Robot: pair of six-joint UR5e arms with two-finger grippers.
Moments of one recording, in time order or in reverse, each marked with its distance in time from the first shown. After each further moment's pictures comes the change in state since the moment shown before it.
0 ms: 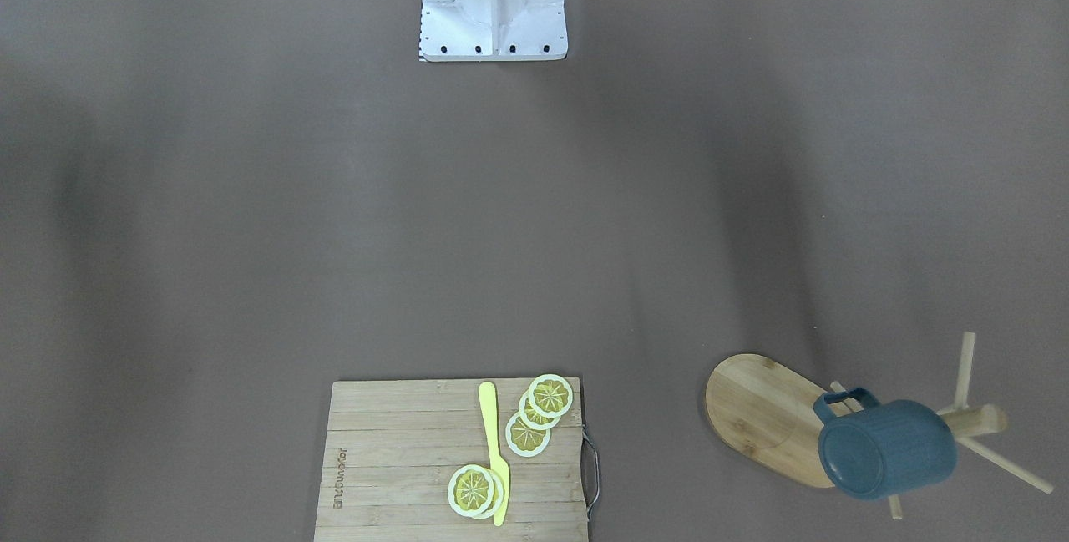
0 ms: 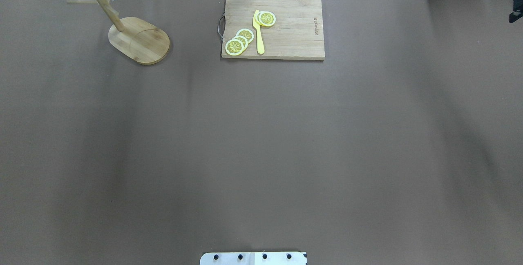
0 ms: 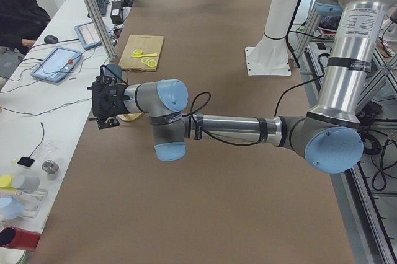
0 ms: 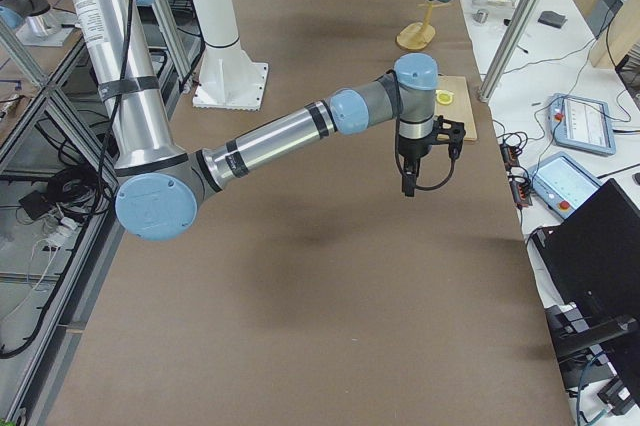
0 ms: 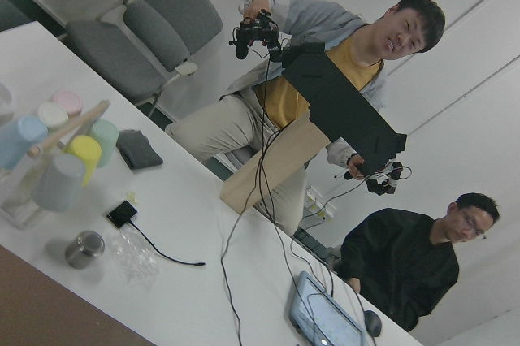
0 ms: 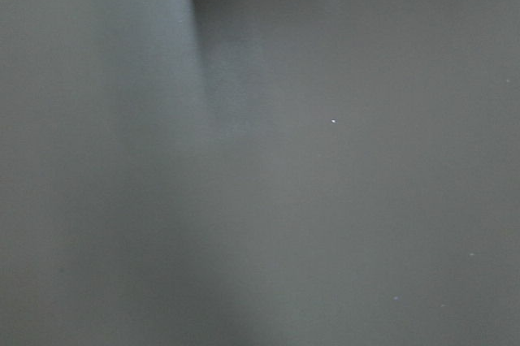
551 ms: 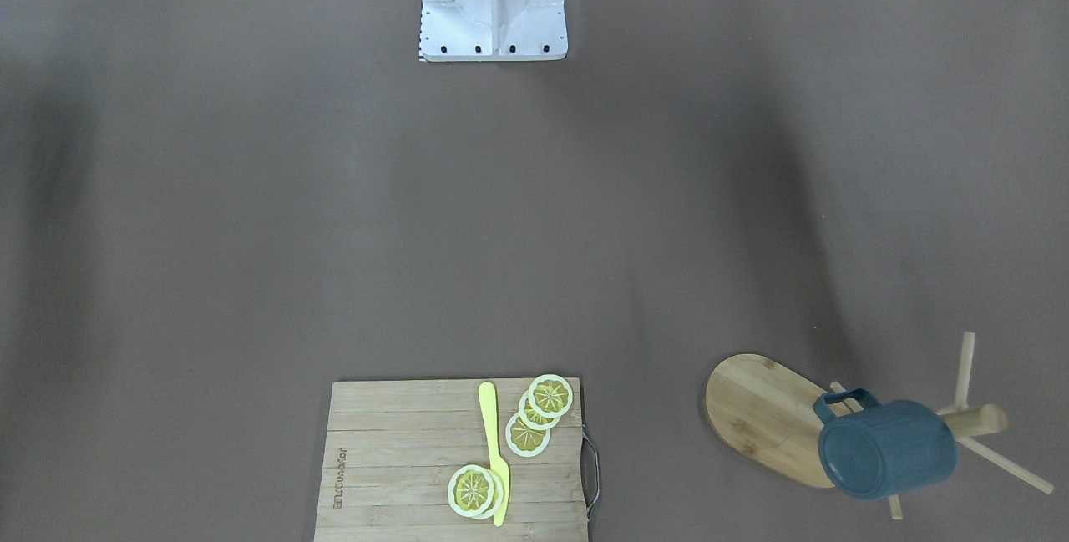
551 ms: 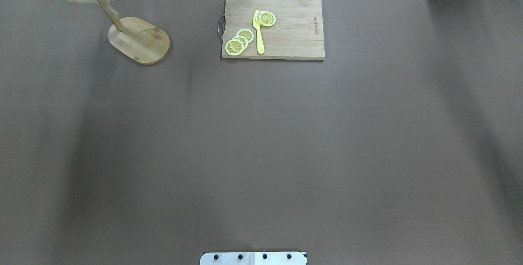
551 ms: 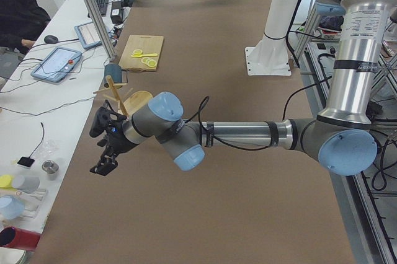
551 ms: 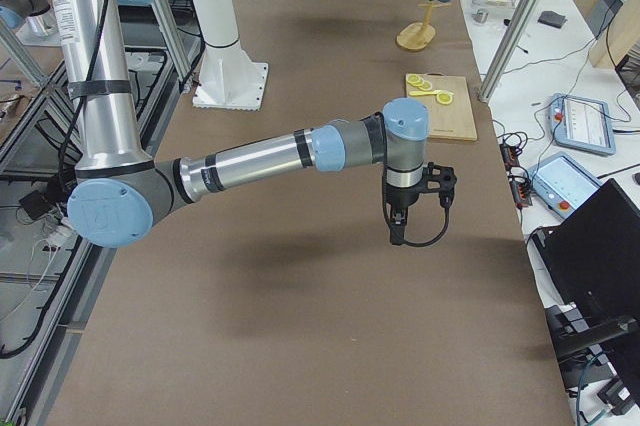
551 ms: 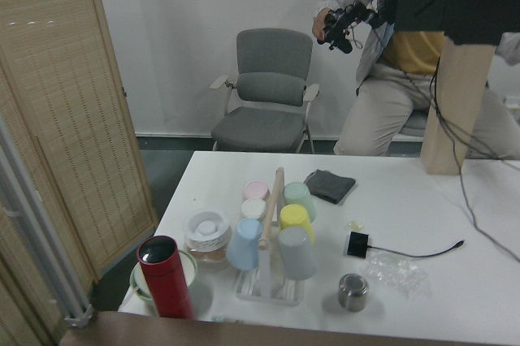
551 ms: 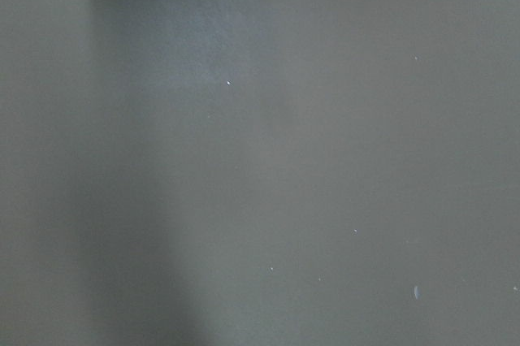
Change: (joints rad) left arm 0.003 0.110 -0.020 0.455 0.037 0.720; right arm 0.097 -0.123 -0.024 0.000 0.013 -0.231
